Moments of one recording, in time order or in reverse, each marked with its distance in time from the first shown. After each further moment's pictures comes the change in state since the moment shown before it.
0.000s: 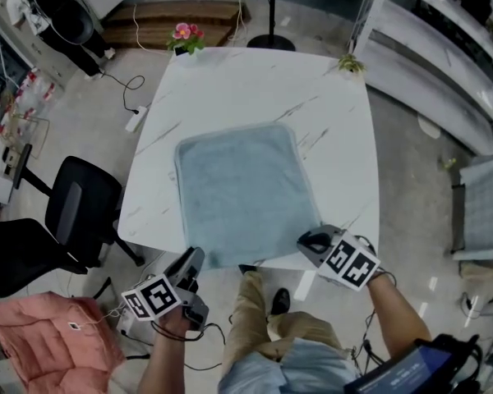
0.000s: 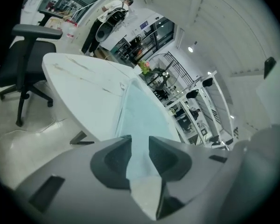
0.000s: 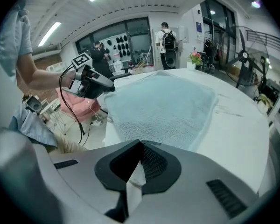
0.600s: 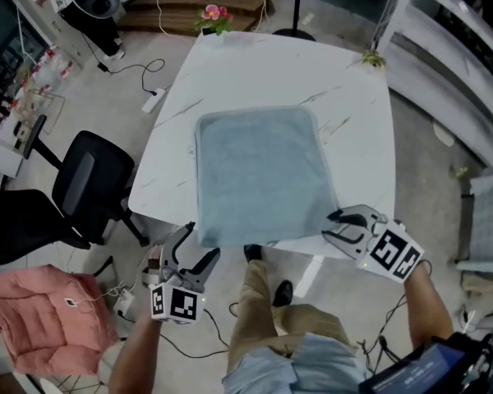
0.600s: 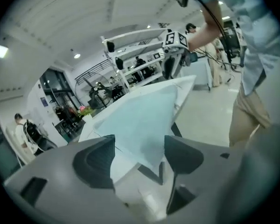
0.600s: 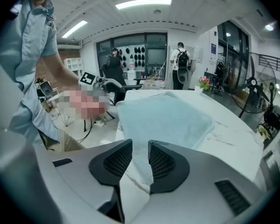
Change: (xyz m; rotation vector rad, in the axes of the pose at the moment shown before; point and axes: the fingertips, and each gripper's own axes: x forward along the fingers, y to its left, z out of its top) left arm -0.020 -0.013 -0.030 1.537 -0.016 0.077; right arm -0.054 0.006 0.026 -0.232 -0.138 0.022
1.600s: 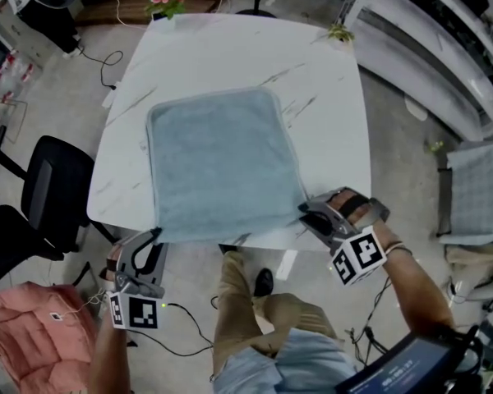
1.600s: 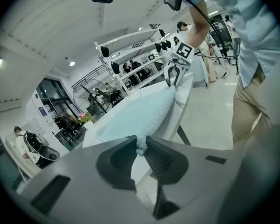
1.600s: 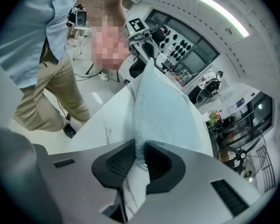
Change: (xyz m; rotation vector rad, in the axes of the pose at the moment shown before) left arm 0.000 0.027 0.011 0.096 -0.026 -0.005; right arm 0.025 -0.010 -0.050 -0.689 0.218 -0.164
